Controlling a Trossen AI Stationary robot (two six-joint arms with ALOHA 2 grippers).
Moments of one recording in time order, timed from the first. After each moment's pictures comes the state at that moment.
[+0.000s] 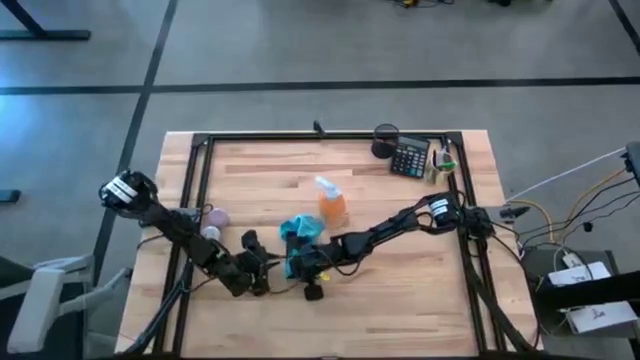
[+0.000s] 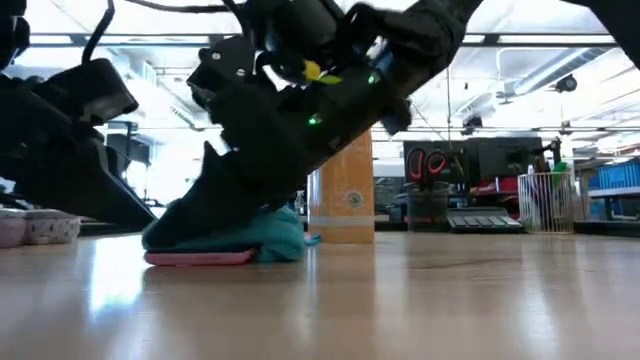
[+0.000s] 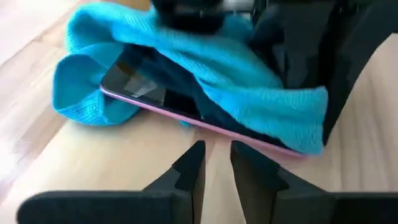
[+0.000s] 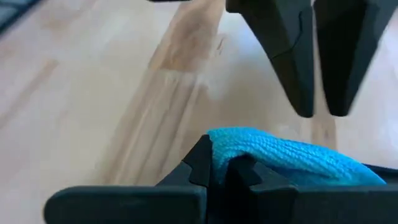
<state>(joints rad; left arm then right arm) -0.66 1.54 0.42 0.26 -0.71 -0.73 0.23 2.26 1.45 0.12 -0.03 -0.05</state>
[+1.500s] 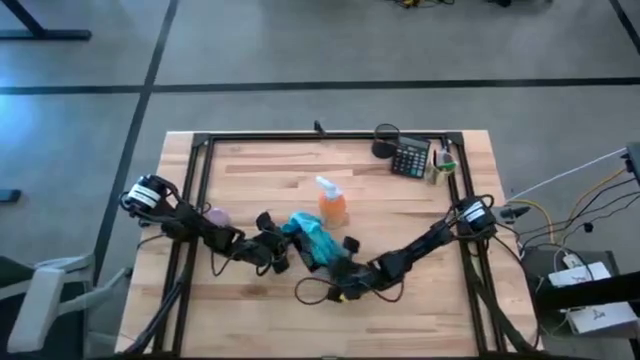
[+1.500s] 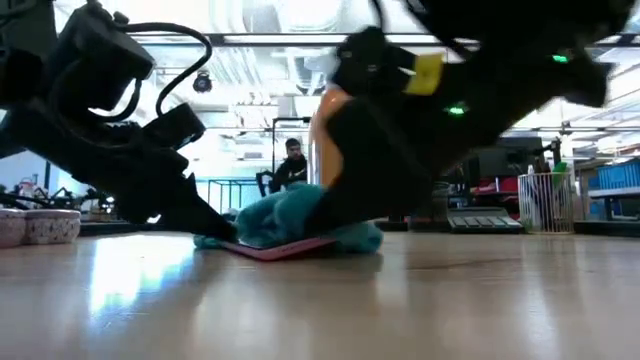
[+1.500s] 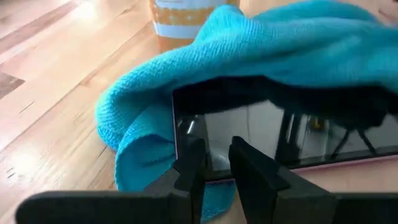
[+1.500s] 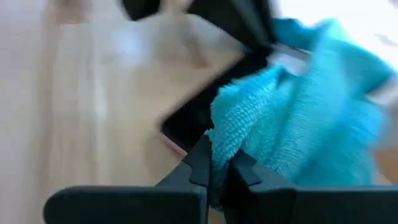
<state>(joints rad) -0.36 1.78 0.39 0.59 -0.65 -0.50 0.43 2.03 1.02 0.26 0.71 0.45</state>
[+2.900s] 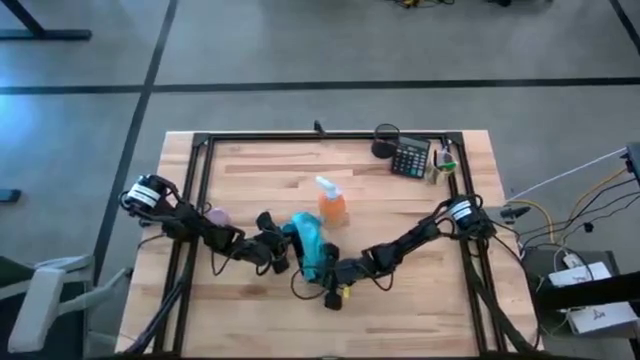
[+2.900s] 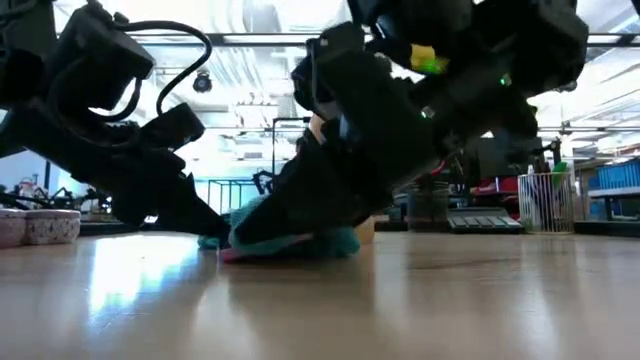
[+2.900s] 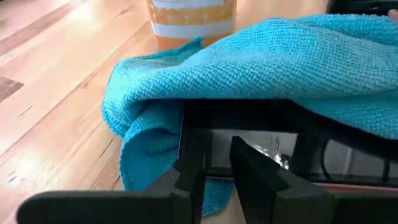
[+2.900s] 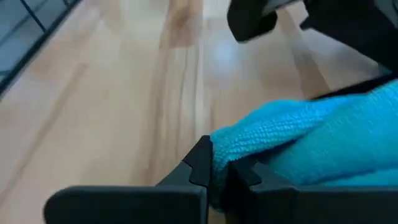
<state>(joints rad) -0.36 1.77 0.38 0.59 -0.64 -0.47 0.33 2.12 1.07 0.58 0.17 0.27</state>
